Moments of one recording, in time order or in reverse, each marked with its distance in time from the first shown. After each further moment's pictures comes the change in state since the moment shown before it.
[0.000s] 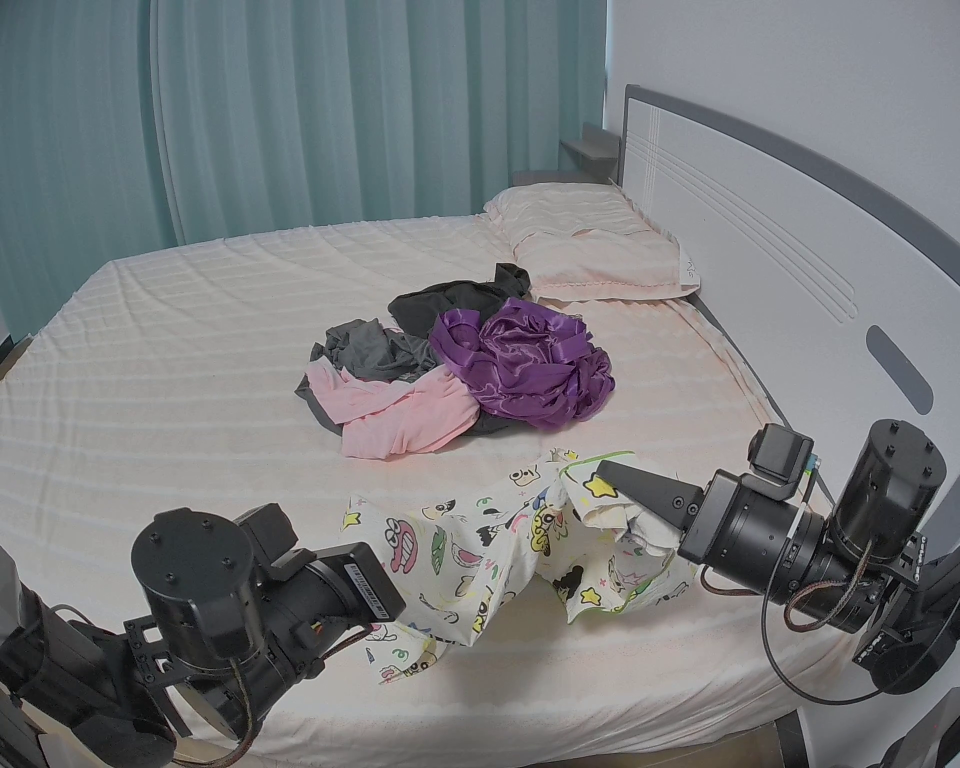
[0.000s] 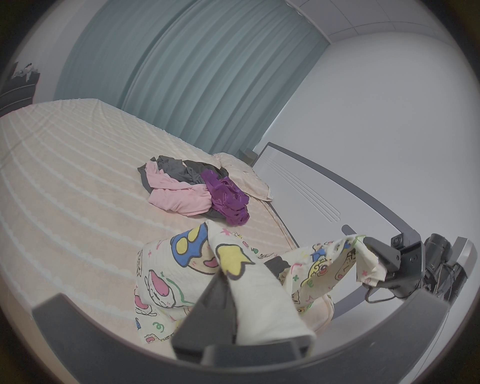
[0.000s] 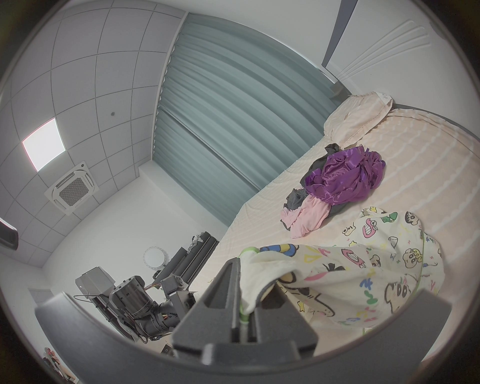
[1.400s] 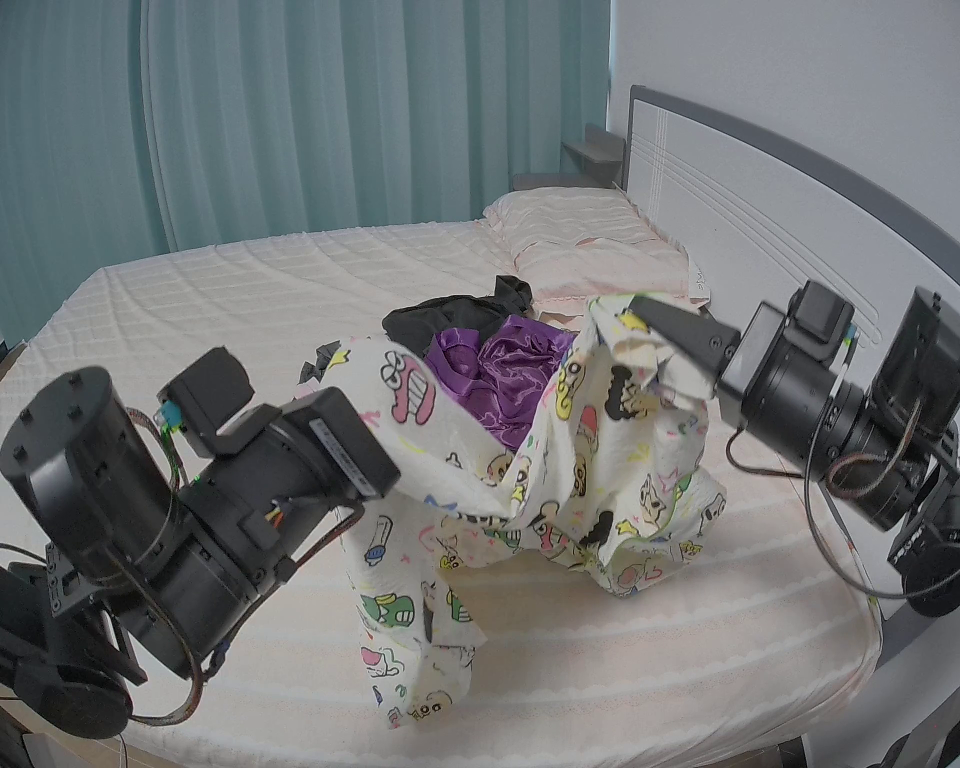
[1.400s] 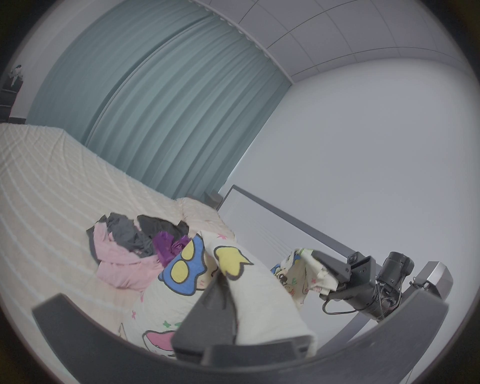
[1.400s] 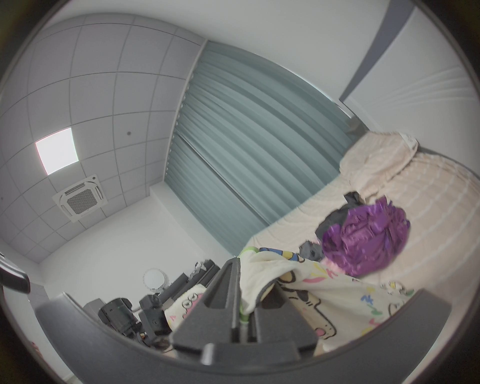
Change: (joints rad) left arm -0.014 -0.141 -0.228 0.001 -0.043 0.192; right arm -0.082 -0.082 -0.281 0.182 0.010 -0.025
